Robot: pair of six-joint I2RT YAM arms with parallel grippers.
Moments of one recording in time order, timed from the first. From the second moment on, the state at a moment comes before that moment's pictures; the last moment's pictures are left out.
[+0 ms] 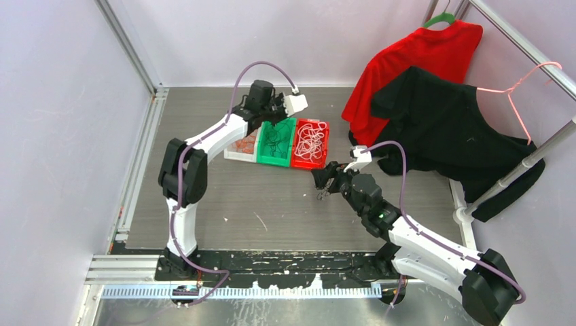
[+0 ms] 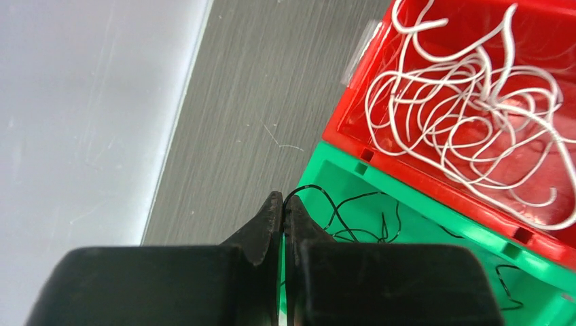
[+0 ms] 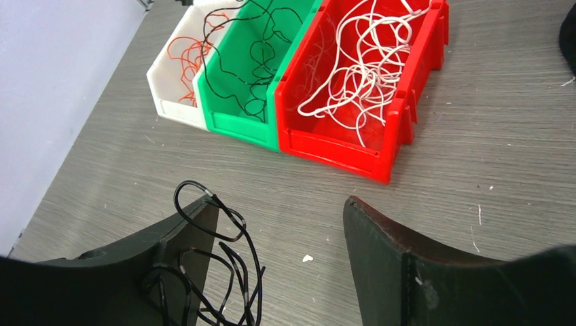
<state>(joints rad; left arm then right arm) -0.51 2.02 1.67 -0.16 0.33 0.78 0.70 0.84 0.35 0.31 0.27 0.53</state>
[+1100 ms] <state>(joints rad) -0.50 2.14 1.54 -0.04 0.31 0.89 0.70 0.91 0.37 0.26 0.29 0.53</state>
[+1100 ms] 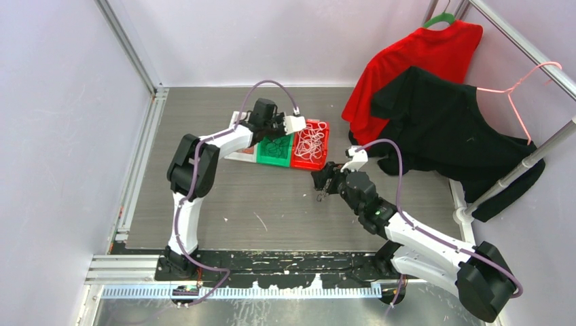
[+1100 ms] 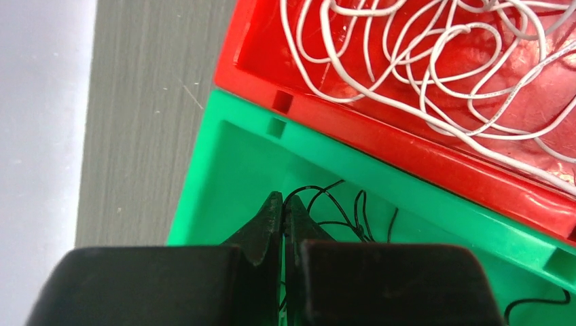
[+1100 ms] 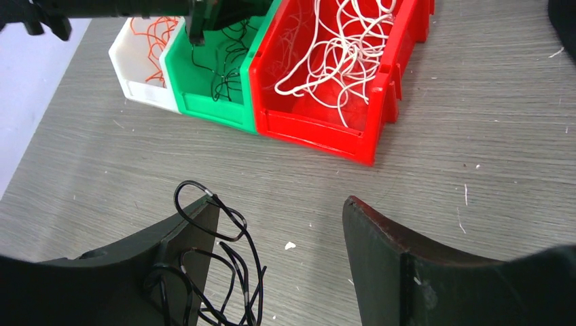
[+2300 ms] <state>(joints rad) -0.50 2.01 1.84 -0.50 0.33 0.81 0.70 0.91 0.41 0.25 0.30 0.56</state>
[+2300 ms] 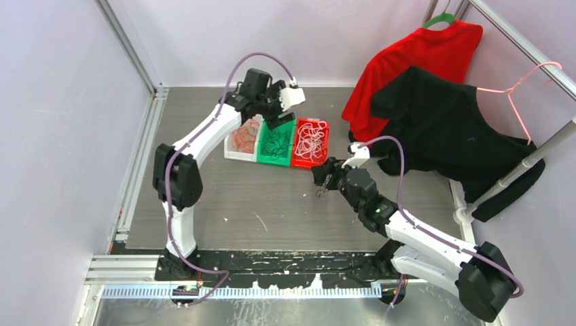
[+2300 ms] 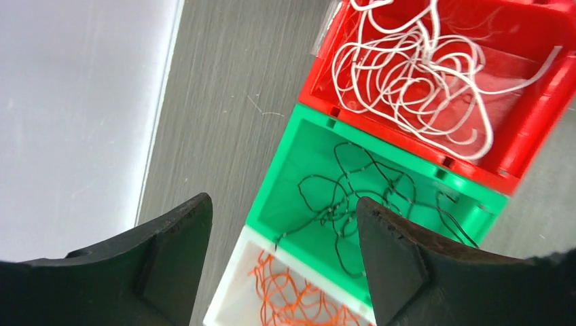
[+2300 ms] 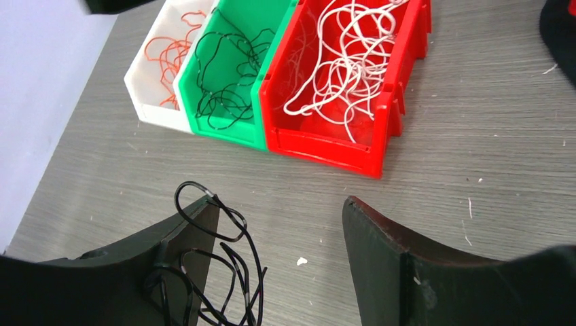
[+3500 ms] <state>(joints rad) -0.55 1.35 1.23 -0.32 0.81 0.07 0.80 1.30 0.76 0.49 0.33 0.97</state>
